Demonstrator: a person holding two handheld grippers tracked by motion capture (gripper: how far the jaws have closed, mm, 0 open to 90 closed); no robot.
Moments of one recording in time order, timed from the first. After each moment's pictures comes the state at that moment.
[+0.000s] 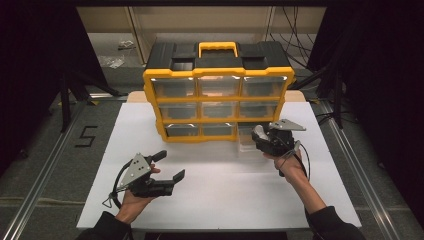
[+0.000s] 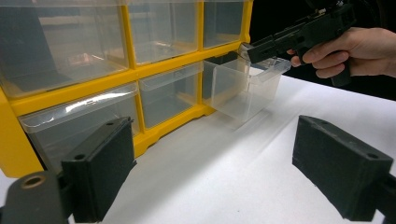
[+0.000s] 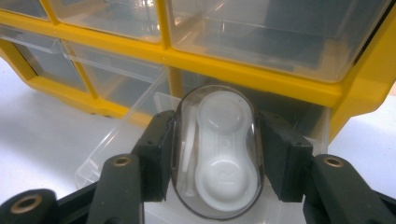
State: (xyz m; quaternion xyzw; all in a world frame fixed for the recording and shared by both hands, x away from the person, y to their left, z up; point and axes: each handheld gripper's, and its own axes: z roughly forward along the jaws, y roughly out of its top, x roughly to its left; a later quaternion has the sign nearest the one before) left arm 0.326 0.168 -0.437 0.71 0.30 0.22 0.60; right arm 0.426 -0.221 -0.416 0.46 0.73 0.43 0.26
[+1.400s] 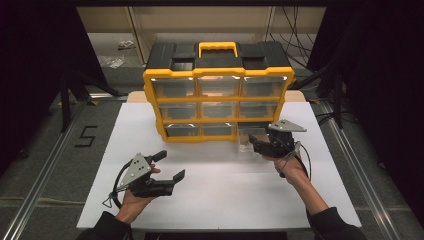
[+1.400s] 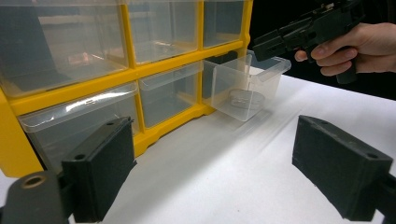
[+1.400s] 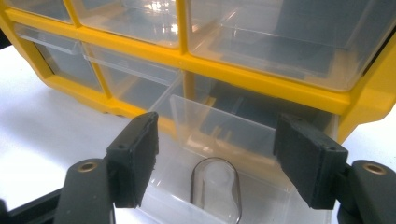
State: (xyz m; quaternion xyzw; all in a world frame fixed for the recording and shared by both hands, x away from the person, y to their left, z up) left arm 0.326 0.168 -0.437 0.71 0.30 0.22 0.59; right arm 0.418 -0.218 -0.410 0.44 0.74 0.44 0.26
